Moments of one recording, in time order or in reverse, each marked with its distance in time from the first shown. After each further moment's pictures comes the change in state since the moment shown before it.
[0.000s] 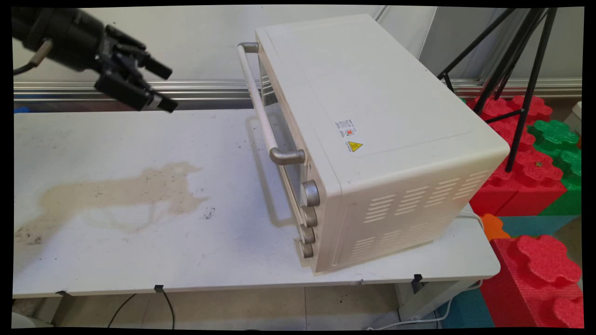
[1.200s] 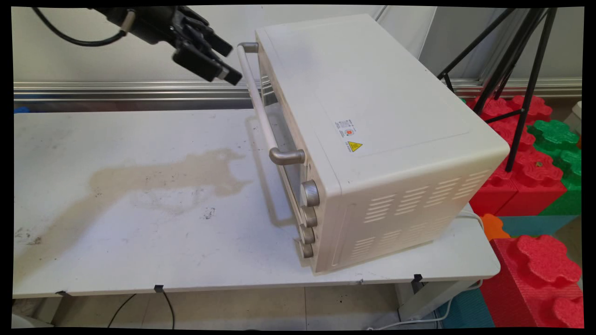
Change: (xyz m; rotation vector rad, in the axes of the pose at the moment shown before) arm 0.076 -0.012 0.051 -0.017 0.067 0.047
